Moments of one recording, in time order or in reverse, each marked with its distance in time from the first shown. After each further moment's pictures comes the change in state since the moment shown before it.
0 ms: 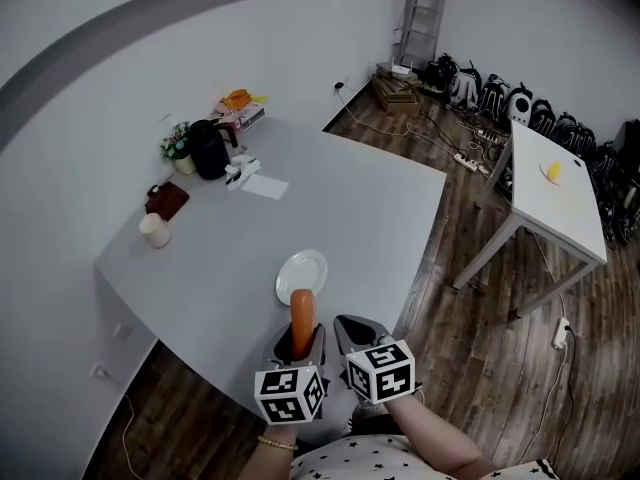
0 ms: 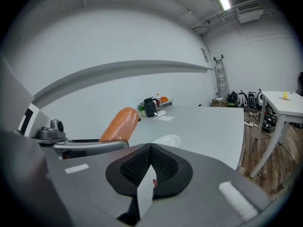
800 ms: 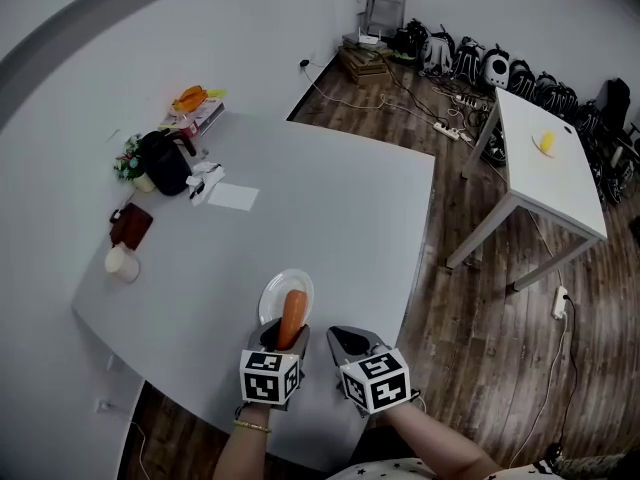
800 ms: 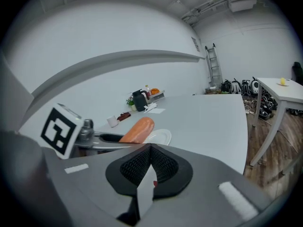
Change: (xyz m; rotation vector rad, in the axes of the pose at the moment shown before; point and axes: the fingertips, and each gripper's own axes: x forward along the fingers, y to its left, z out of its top) left arm 0.109 0.035 -0.034 0.236 0.301 -0.172; right arm 0.044 -0.045 -0.016 0.100 0.072 -0.037
